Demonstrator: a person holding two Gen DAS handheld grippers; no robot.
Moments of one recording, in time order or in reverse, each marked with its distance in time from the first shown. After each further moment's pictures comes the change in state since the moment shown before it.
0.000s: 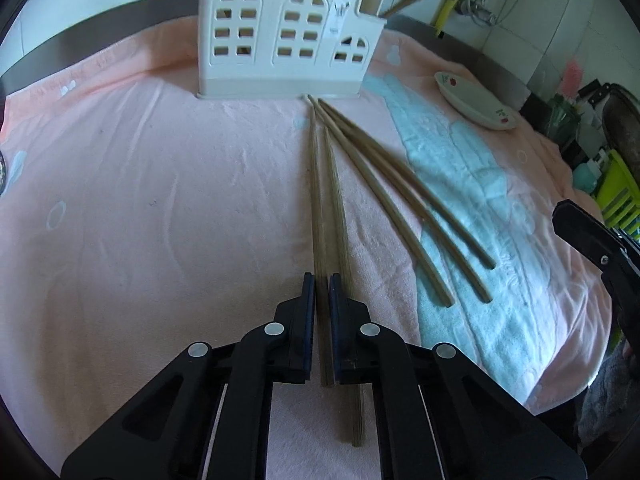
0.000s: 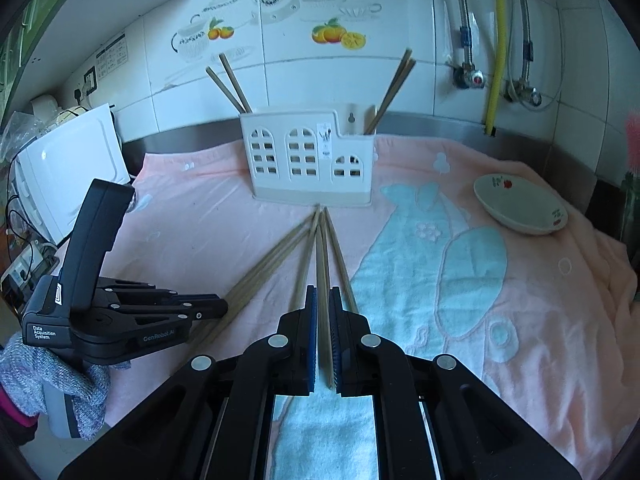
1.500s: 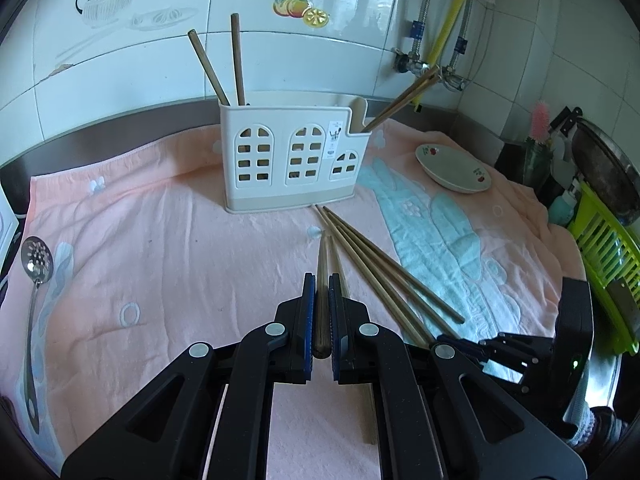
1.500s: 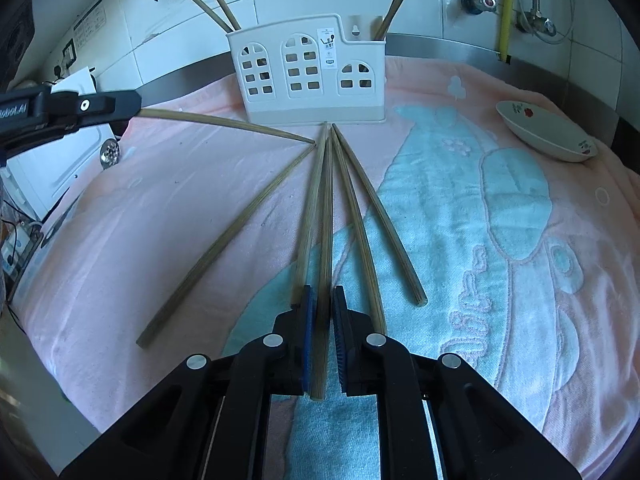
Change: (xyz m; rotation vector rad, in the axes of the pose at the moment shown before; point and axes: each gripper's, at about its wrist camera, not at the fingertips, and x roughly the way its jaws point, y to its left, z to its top) left arm -0.084 0.006 0.039 0.089 -0.213 0.004; right arm 0.059 0.012 -0.046 0.060 0.171 0.012
